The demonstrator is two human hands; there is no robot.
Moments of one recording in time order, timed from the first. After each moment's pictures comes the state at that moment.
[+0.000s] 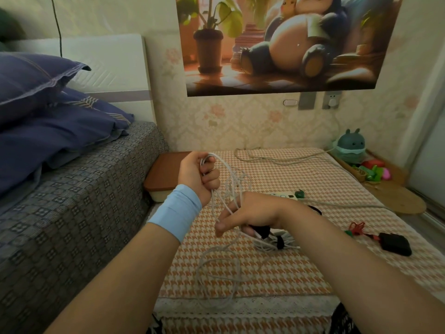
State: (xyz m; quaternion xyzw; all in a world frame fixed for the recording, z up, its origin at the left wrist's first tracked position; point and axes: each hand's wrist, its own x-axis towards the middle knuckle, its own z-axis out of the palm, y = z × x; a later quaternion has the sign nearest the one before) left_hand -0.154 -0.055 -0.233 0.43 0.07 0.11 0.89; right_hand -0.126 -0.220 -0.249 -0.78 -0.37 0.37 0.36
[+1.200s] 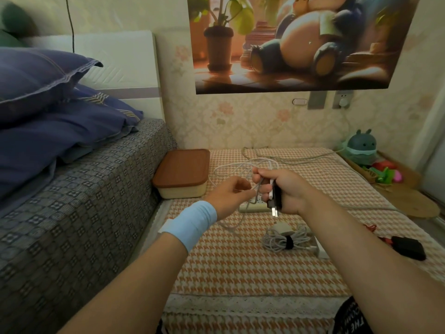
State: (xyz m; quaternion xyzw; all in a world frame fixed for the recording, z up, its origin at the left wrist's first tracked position) left_hand -0.169 -0.074 -0.264 0.89 0.03 0.06 0.45; right_hand -0.090 -0.223 -0.249 -0.52 -0.11 0.36 0.77
